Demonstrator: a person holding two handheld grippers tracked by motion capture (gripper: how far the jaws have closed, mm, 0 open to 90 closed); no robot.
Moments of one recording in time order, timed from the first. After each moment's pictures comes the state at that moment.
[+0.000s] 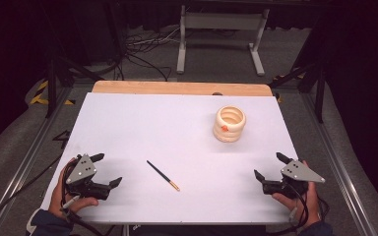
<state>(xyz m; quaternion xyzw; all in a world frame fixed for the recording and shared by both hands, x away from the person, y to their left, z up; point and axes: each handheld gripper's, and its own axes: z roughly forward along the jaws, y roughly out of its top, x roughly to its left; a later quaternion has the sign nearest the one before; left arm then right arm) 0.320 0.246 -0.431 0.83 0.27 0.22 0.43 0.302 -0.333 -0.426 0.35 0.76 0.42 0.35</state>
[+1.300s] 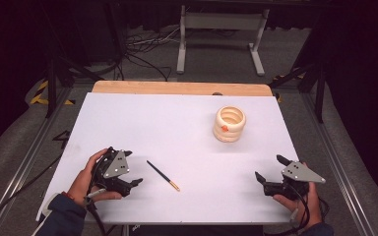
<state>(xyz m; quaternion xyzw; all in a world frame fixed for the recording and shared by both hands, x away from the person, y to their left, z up) 0.340 0.177 -0.412 0.91 0.14 0.21 0.34 0.299 -0.336 -0.430 0.36 0.76 0.42 0.33</state>
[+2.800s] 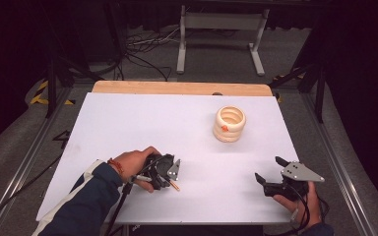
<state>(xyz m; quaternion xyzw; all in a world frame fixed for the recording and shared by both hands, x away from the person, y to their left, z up) 0.374 0.049 -0.419 0.99 -0.11 0.07 0.10 0.300 -0.337 -0.433 0.37 0.77 0.41 0.32</state>
